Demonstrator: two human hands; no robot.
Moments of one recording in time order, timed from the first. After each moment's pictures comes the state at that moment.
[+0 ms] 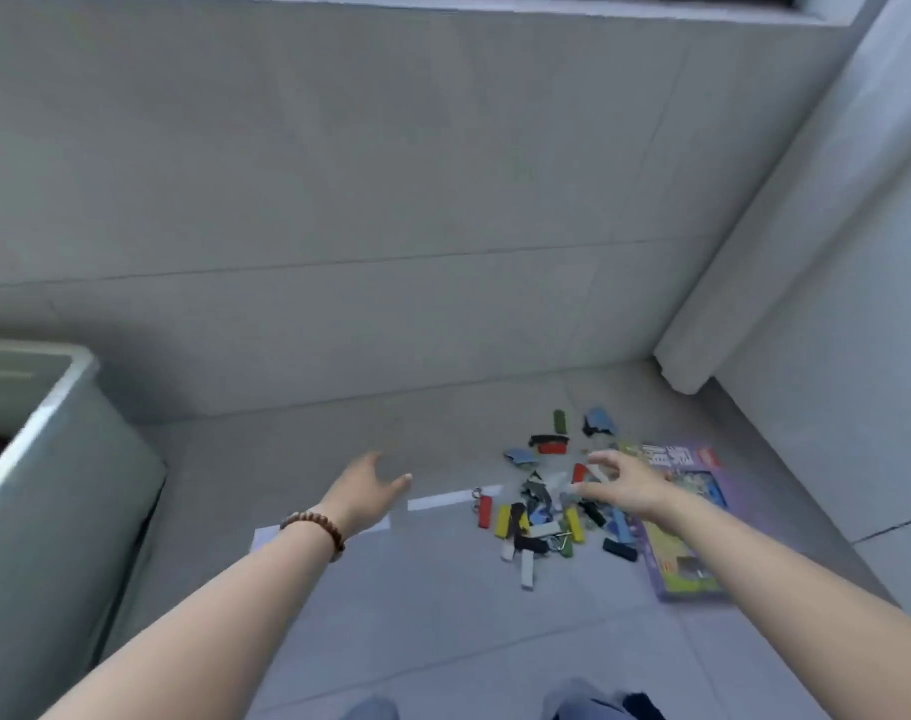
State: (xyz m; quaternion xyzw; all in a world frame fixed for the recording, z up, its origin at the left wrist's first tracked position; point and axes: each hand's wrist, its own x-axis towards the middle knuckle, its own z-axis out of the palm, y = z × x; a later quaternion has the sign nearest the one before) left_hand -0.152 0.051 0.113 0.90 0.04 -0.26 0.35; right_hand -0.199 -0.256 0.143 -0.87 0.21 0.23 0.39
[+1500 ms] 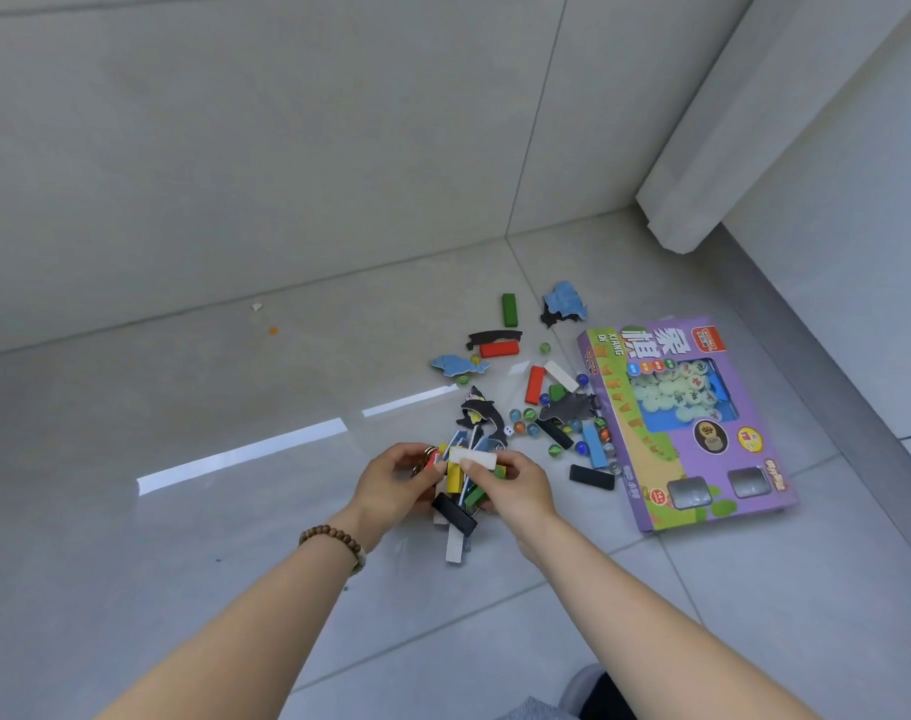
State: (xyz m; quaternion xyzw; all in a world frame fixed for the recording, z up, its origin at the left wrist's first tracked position) left_hand -0.148 -0.097 -0.090 0.70 0.14 -0.34 0.61; right_hand -0.192 -0.239 -0.091 -0.66 0.41 0.11 0.62
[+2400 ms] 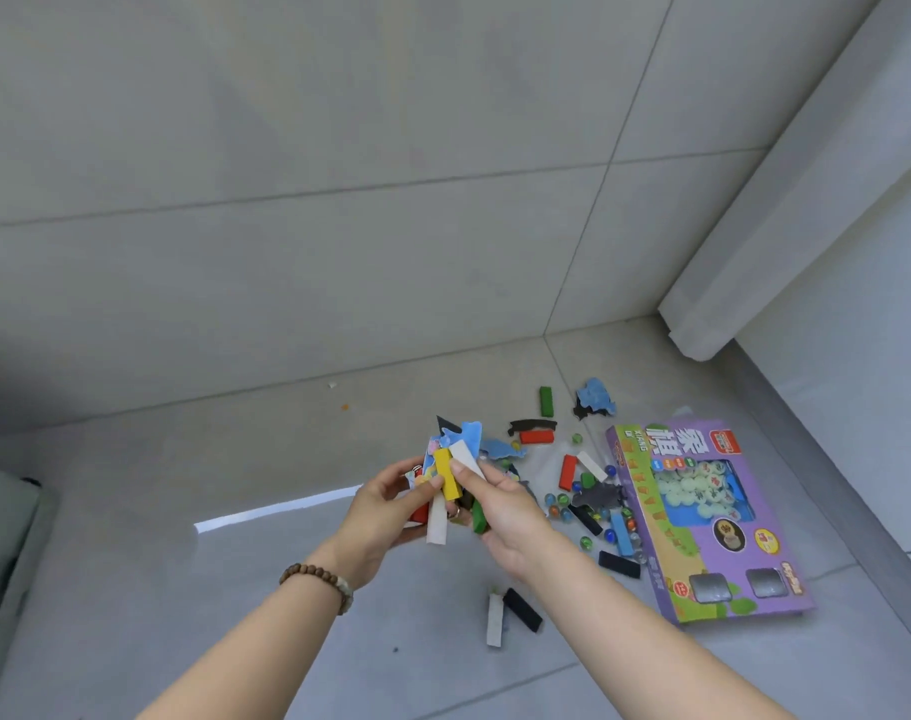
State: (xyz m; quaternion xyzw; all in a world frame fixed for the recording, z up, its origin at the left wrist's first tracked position) left_hand -0.117 -0.040 0.025 0.63 0.16 -0.31 0.69; right_hand -0.137 -0.179 0.033 -0.47 0.30 0.16 0.81
